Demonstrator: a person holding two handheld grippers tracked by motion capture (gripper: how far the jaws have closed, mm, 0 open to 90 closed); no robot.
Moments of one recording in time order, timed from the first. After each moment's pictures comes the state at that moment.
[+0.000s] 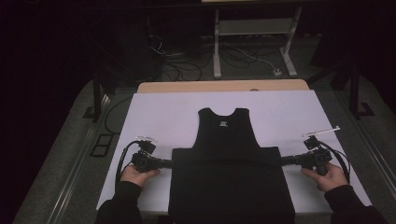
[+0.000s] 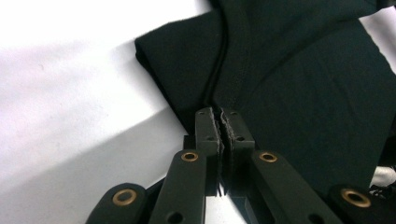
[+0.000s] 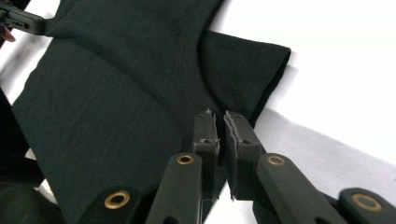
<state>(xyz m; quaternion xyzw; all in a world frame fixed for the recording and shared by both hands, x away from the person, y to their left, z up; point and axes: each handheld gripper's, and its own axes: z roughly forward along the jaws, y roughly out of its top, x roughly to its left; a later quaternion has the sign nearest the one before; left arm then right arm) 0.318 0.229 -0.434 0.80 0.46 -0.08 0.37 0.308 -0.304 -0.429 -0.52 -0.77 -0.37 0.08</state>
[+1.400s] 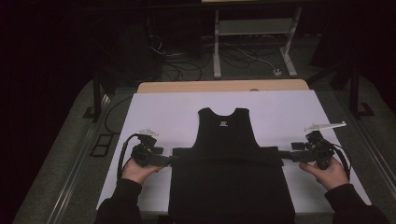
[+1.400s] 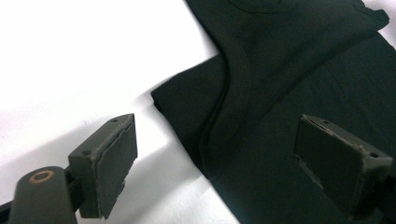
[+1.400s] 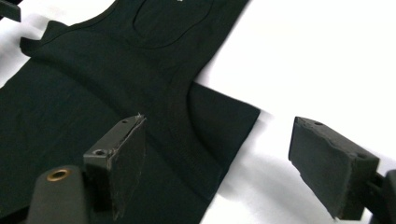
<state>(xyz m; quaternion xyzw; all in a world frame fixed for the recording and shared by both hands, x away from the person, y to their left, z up) 0.324 0.221 -0.408 0.81 0.45 0.00 0.37 0.308 -0.299 -0.404 -0.49 -0.78 -0.39 -0.03</state>
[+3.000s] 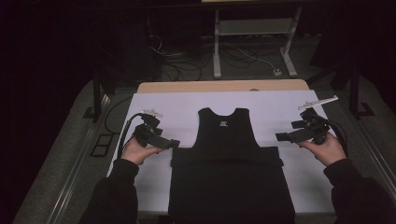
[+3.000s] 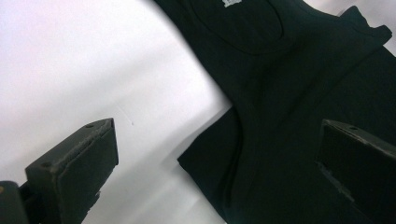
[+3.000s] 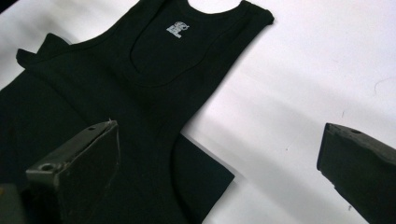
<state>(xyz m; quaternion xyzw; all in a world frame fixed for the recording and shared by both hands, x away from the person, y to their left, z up) 0.369 0.211 -0.370 0.85 0.40 0.02 0.35 0.361 -0.291 -0.367 -0.45 -0.81 -0.37 -0.05</state>
